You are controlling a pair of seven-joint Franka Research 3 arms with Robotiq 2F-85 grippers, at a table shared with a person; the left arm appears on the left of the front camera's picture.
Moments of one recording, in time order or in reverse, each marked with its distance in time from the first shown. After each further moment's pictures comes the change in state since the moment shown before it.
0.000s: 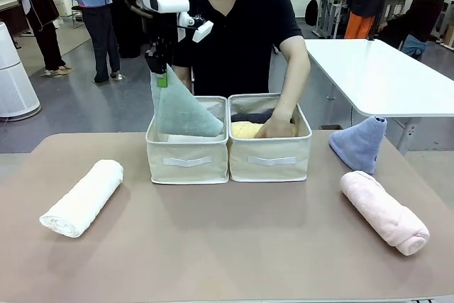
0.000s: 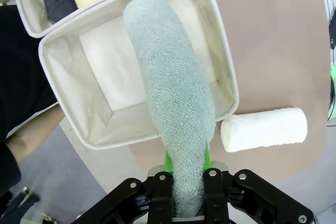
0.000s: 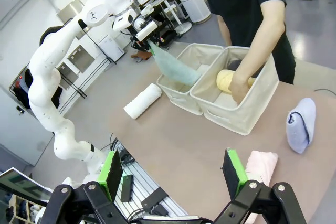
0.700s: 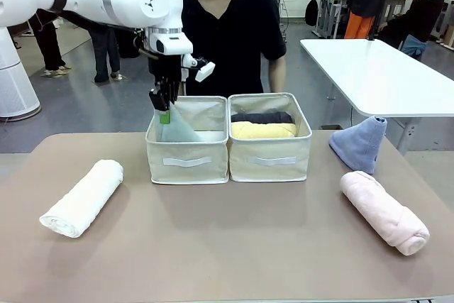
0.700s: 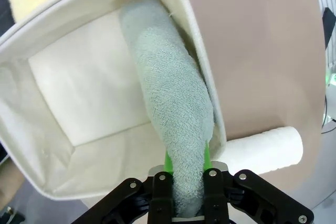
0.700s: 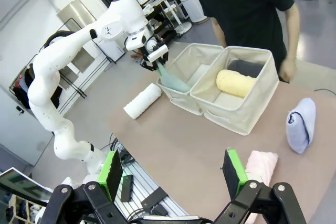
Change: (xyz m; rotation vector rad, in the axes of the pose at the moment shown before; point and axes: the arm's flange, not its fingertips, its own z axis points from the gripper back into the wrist) left arm 0.012 -0.011 -0.091 -0.128 -0.017 -0.019; right arm 0.000 0.000 0.000 0.000 0.000 0.000
